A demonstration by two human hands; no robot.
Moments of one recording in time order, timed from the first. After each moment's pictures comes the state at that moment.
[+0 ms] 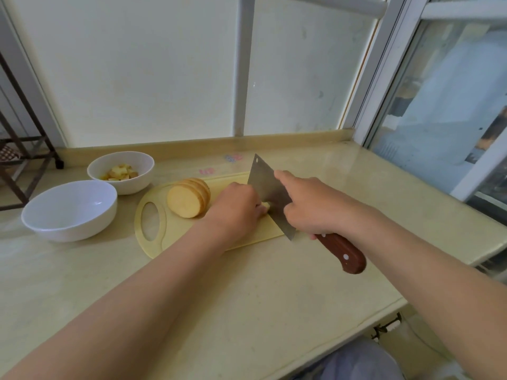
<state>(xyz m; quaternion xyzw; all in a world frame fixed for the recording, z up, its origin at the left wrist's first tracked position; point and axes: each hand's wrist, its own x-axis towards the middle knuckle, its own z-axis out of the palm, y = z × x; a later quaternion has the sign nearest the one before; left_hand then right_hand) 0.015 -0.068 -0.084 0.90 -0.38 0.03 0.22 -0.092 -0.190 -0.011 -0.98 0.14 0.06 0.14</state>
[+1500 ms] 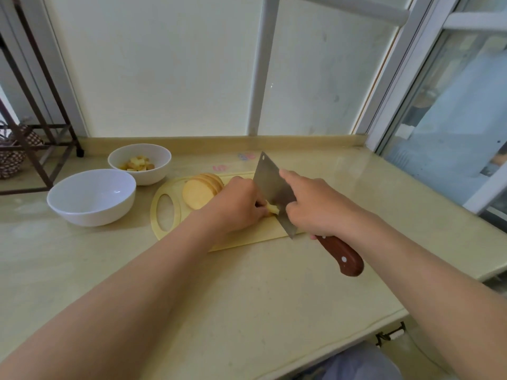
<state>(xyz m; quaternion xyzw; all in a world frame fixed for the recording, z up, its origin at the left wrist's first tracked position) 0.038 -0.051 -0.095 0.86 -0.43 0.03 0.29 -0.085 -0.176 -0.017 -0.98 0.13 0.03 0.17</state>
